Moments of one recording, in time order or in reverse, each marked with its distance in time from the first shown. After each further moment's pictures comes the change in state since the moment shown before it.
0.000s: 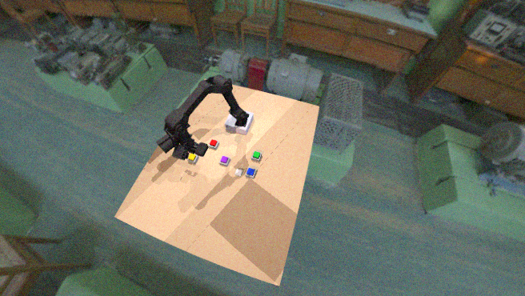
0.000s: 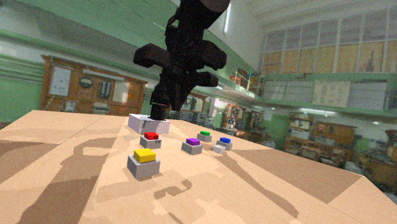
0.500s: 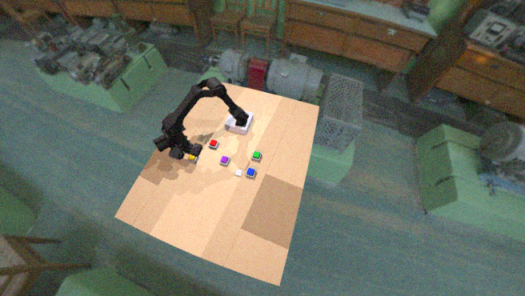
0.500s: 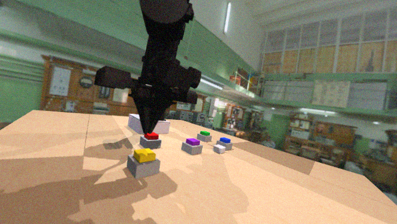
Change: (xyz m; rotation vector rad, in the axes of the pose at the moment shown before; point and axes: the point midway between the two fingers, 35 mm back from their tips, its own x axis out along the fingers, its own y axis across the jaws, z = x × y) arm 0.051 -0.051 -0.010 0.005 -0.003 -0.006
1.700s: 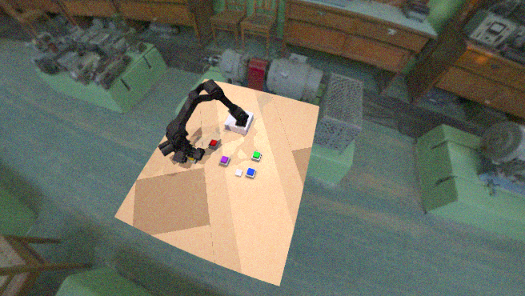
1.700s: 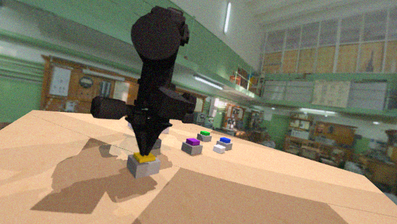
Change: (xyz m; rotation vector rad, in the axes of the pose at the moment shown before) arm 0.046 0.001 -0.002 -0.001 0.004 0.002
